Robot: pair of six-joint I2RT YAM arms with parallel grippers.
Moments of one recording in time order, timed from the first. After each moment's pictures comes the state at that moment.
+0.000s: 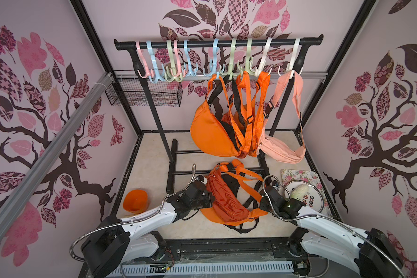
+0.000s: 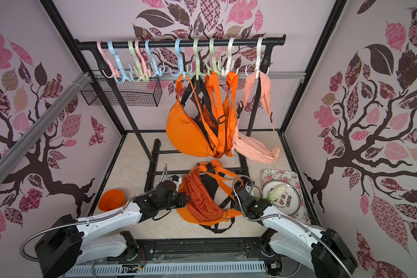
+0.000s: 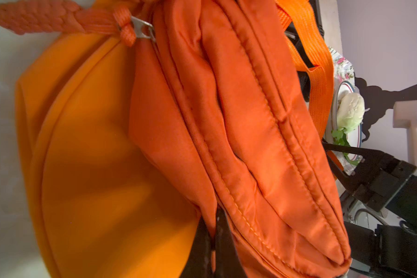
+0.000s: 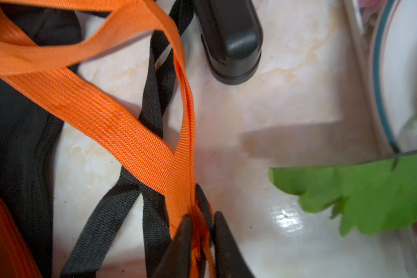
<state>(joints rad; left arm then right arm) -0.81 1.19 0.54 -0.09 0.11 -0.81 0.66 0.96 0.42 -0.52 0.34 0.90</state>
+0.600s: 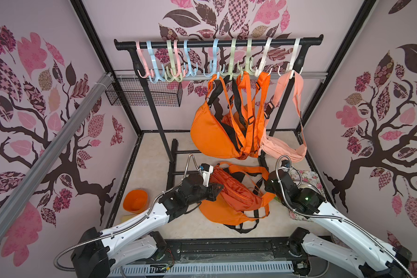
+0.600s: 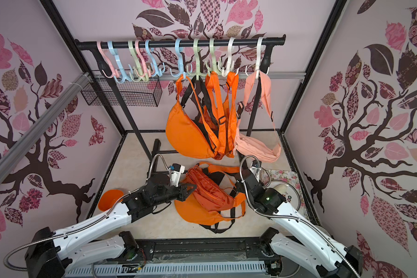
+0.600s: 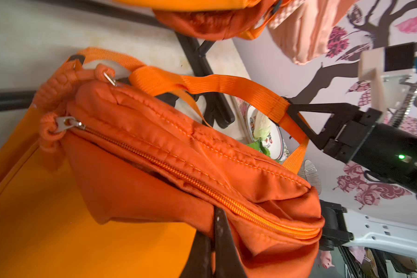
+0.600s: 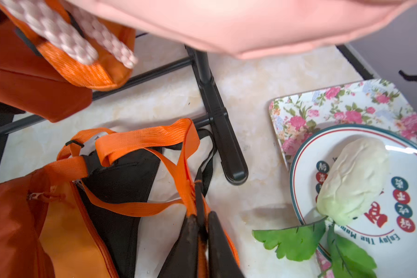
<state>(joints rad) -0.85 1.03 0.70 -0.08 0.14 -0.67 0.66 0.87 0.81 -0.70 0.57 0.74</state>
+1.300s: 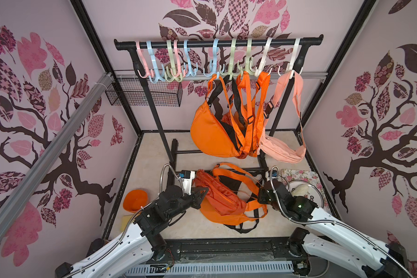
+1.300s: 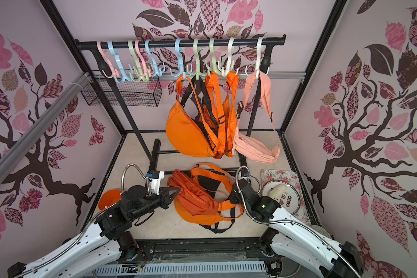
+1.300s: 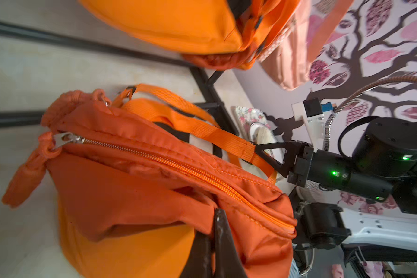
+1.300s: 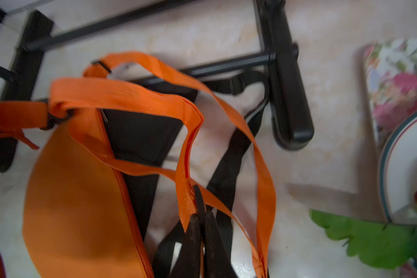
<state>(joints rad) -0.83 0.64 0.49 -0.25 0.03 -0.68 0.75 0.87 0.53 -0.55 0.30 0.71</state>
